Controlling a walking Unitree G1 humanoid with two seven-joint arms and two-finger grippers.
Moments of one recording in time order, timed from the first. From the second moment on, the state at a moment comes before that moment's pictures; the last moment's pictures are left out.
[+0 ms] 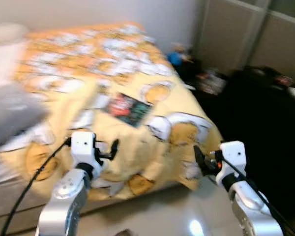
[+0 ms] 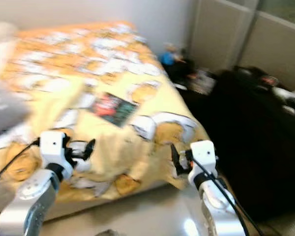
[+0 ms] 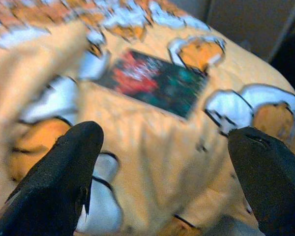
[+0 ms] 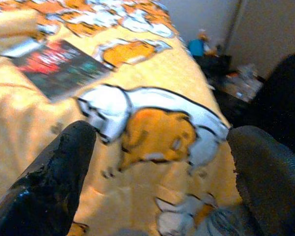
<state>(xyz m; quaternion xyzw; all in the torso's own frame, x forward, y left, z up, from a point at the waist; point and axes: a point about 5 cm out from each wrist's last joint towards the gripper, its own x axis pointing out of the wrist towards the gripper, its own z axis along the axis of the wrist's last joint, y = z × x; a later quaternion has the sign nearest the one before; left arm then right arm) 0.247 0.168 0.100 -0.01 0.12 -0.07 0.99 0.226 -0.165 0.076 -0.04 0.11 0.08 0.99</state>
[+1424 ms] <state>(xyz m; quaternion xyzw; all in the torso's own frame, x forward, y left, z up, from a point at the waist) 0.264 0.174 0.105 0.07 0.10 -0.10 0.99 0.245 -0.157 0.071 0.03 0.12 0.03 0.99</state>
